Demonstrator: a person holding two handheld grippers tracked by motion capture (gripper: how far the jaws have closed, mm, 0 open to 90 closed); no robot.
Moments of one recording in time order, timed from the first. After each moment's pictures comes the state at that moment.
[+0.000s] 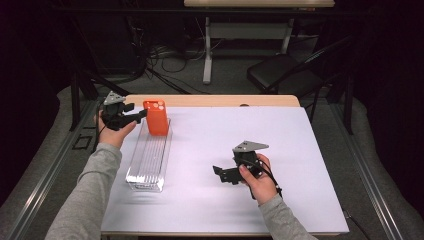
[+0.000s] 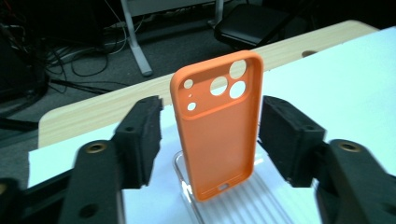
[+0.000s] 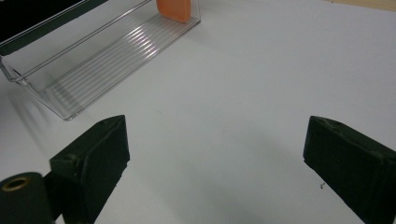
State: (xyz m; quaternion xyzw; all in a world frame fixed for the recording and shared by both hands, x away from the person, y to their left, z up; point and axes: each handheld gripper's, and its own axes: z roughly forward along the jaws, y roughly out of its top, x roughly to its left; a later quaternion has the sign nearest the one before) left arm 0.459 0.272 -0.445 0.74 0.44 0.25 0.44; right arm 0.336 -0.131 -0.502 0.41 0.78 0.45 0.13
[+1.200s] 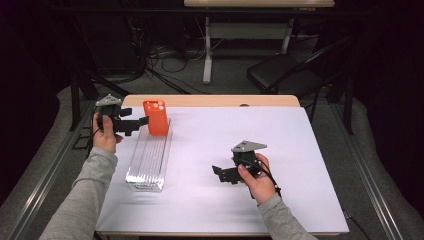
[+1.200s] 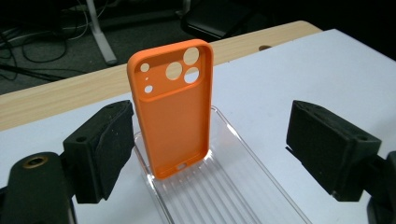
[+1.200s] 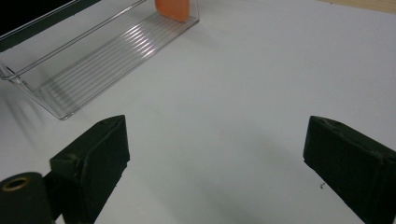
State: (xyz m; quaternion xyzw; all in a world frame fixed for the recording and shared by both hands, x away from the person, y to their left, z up) left arm 0.440 0.274 -0.435 0.76 0.43 0.18 0.46; right arm 0.337 -0.129 -0.503 0.40 0.78 0.45 0.14
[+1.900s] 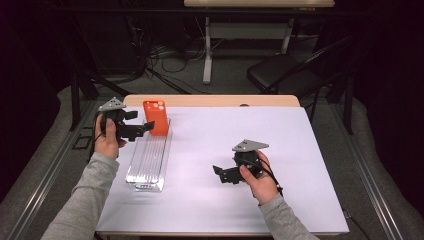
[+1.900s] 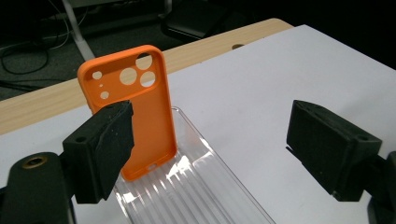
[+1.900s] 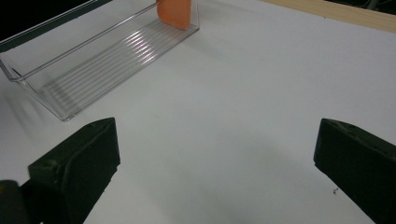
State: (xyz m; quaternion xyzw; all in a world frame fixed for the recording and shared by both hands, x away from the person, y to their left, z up) left arm 0.416 0.255 -0.425 0.77 0.40 0.17 0.47; right arm 0.333 -0.131 -0.494 0.39 0.79 0.45 0.15
